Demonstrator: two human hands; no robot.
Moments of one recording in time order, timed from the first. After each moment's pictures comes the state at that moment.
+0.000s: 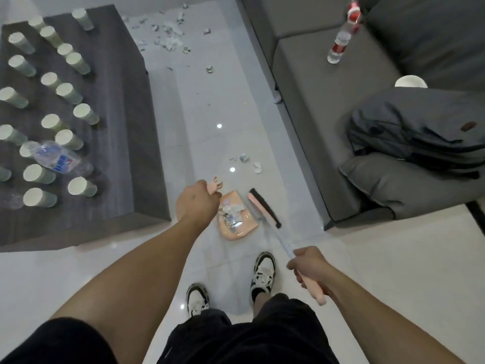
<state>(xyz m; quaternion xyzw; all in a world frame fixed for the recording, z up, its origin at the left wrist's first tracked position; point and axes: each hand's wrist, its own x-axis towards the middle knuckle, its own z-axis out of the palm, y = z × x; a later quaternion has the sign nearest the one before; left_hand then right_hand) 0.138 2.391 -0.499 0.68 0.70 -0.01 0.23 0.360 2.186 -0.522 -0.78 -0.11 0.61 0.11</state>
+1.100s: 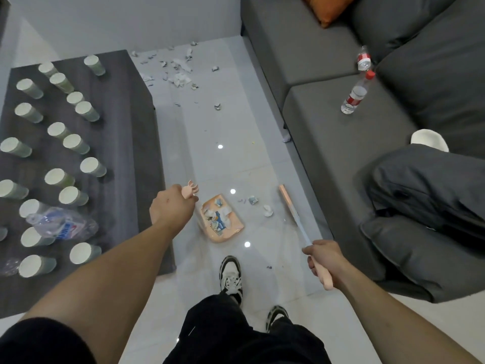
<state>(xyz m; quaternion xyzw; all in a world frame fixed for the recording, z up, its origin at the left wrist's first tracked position) 0.095 2.629 -0.490 0.66 0.73 0.01 0.19 0.406 2.414 -0.520 -0.79 -0.04 0.55 0.27</state>
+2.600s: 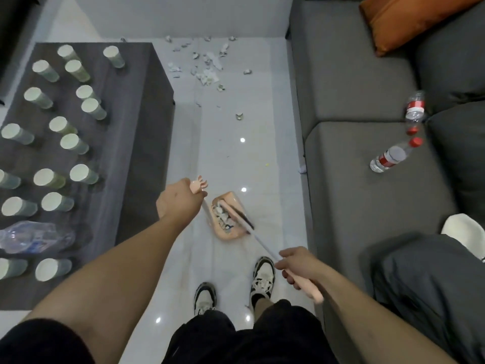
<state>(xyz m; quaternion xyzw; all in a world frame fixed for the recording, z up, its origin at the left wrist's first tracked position) 0.218 2.794 -0.494 0.58 0.79 0.00 0.20 0.502 2.651 -0.513 -0.71 -0.18 0.68 0.05</state>
